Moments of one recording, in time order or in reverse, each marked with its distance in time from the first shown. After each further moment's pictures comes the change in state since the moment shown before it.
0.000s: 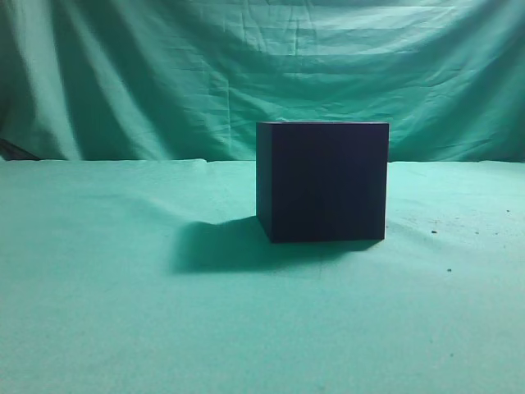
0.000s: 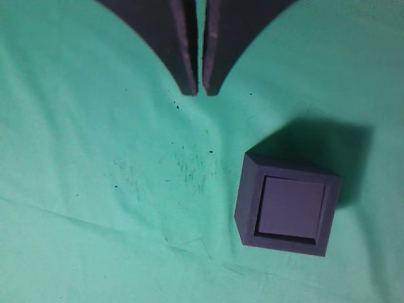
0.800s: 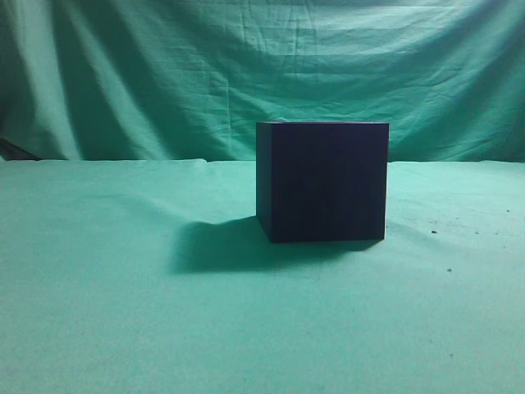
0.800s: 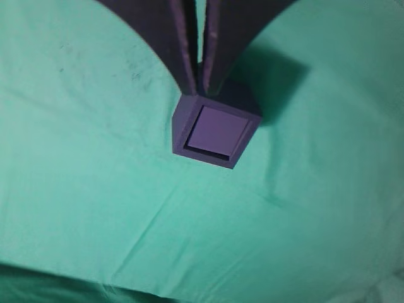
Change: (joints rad) left arm 0.000 0.000 0.000 0.000 0.000 0.000; right arm 0.000 -0.465 0.487 0.073 -0.572 -0.075
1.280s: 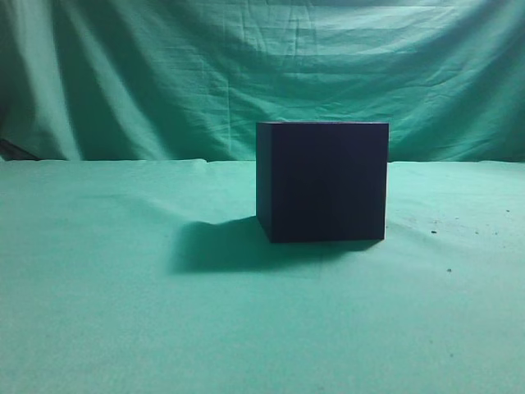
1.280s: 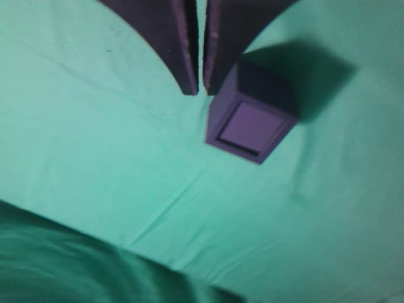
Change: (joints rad) left arm 0.000 0.000 0.000 0.000 0.000 0.000; right arm -0.030 -0.062 0.055 -0.001 -0.040 -0.277
